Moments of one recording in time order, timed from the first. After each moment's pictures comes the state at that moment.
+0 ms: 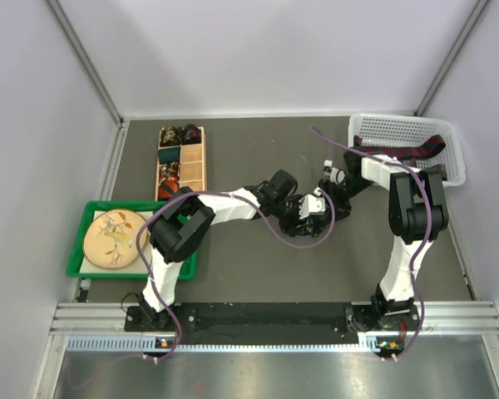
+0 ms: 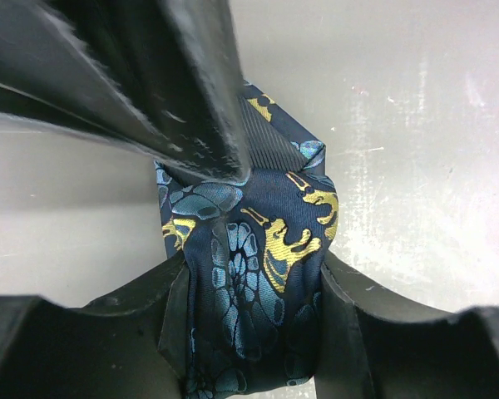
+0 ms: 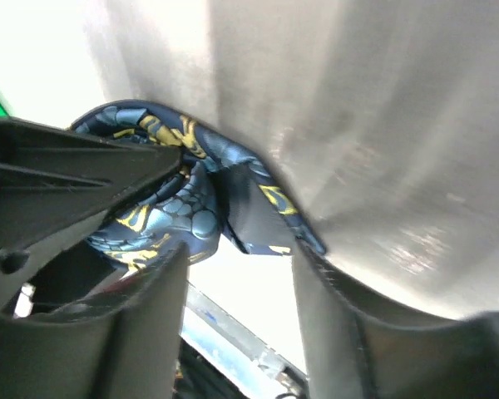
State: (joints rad) left arm -0.82 2.05 1.32 -0.11 0.55 0.56; right arm 0.14 1.96 1.28 -0.89 -0.64 0.05
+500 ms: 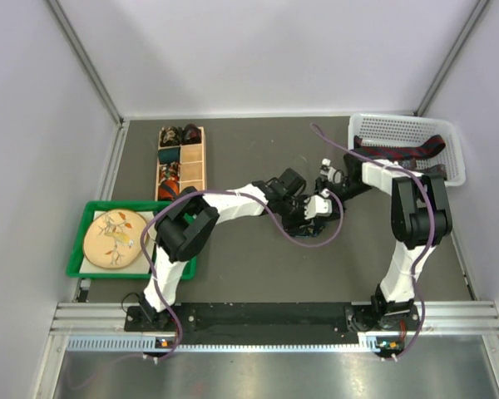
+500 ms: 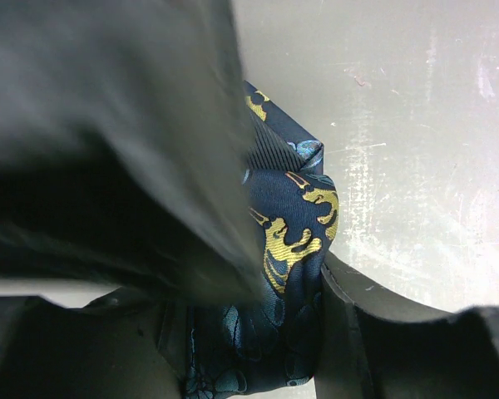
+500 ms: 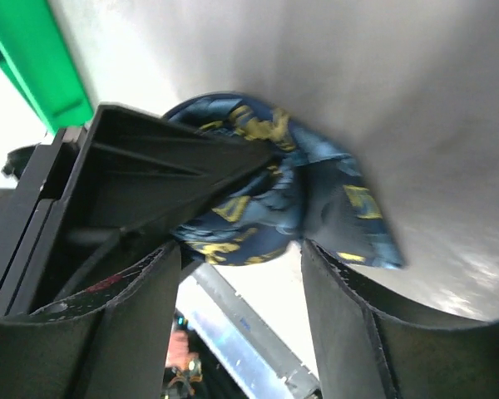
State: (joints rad) left arm -0.86 2.10 1.46 -0.32 0.46 0.61; right arm 0.14 1.90 1.20 -0.80 -0.82 0.08
